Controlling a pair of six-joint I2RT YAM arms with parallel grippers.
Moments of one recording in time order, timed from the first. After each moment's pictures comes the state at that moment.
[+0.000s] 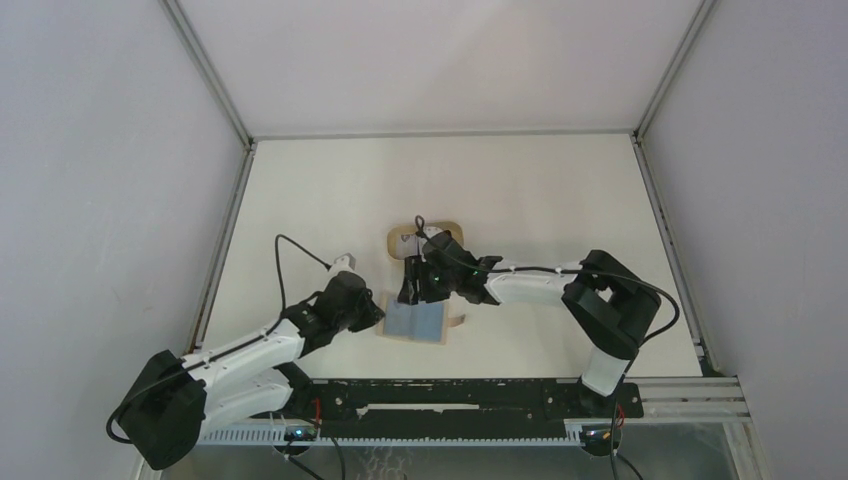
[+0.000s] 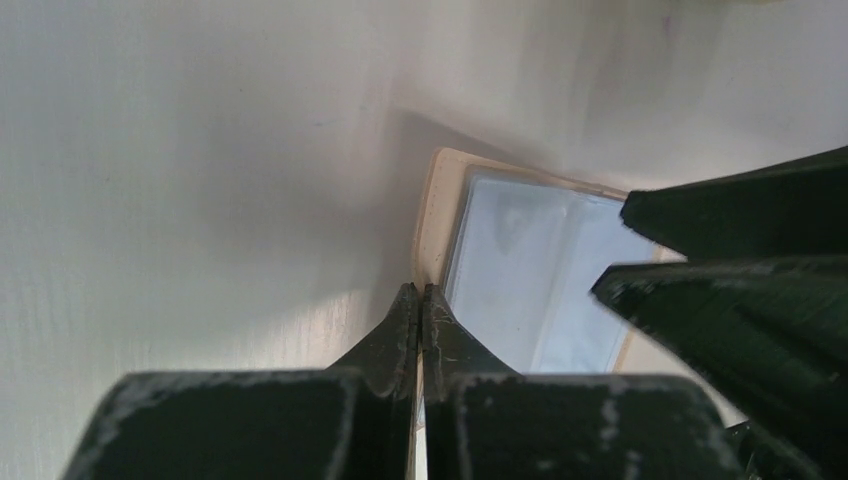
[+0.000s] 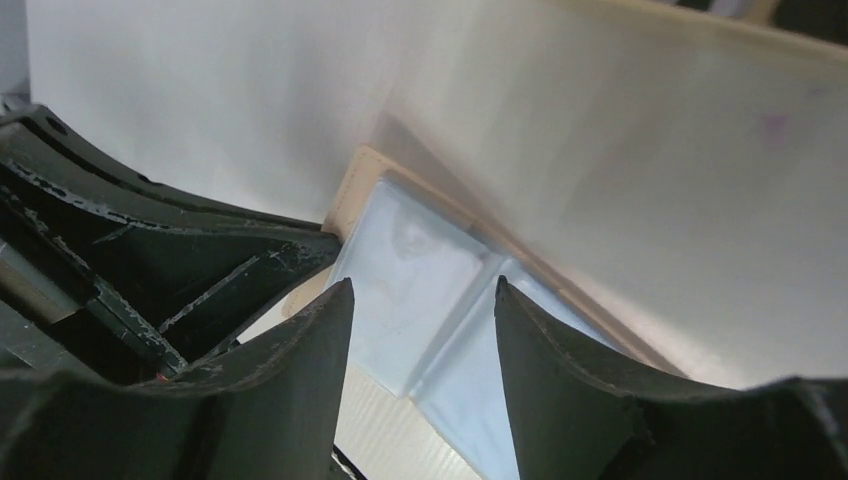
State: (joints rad) left arm -0.70 0.99 0.34 -0.20 -0.15 -0.94; right arm 0.90 1.72 0.93 0.02 -0.16 0.71
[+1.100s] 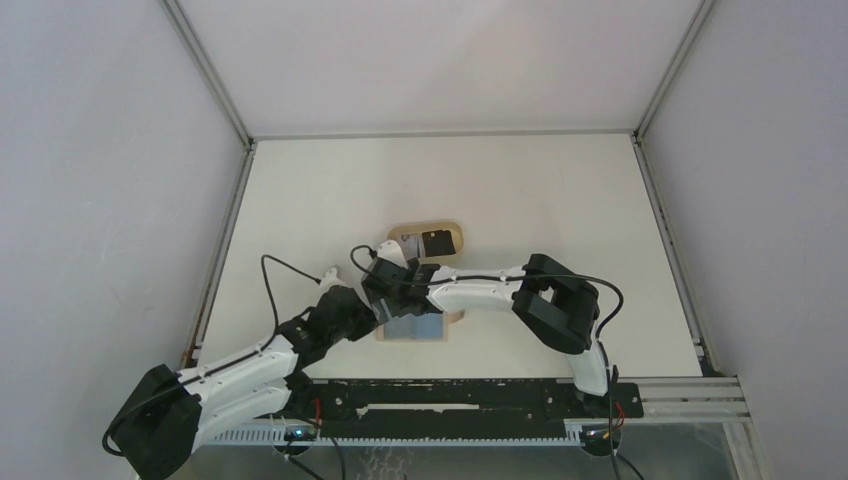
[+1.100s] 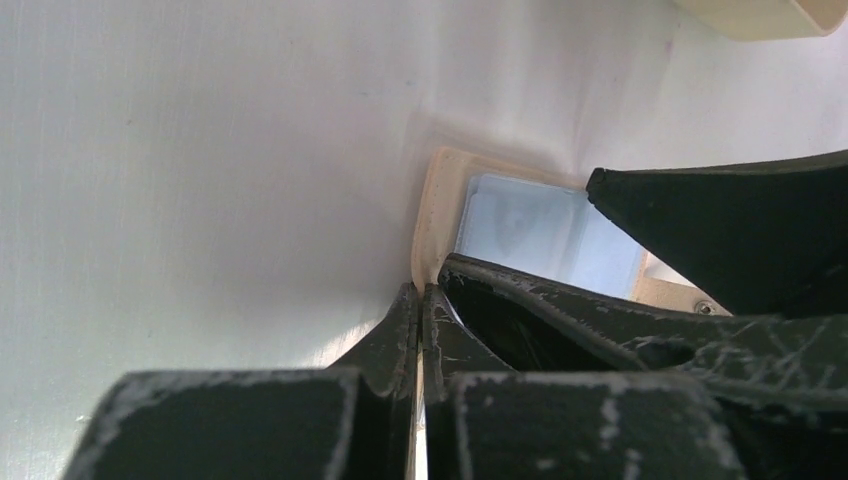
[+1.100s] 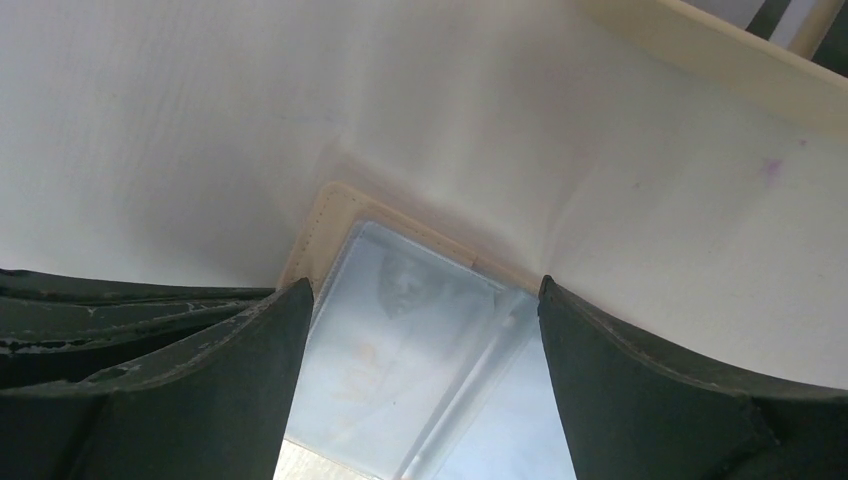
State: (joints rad) left arm -0.70 0.89 0.19 -0.08 -0.16 -1.09; right arm 1.14 1.99 1.36 -0.41 0.28 0.58
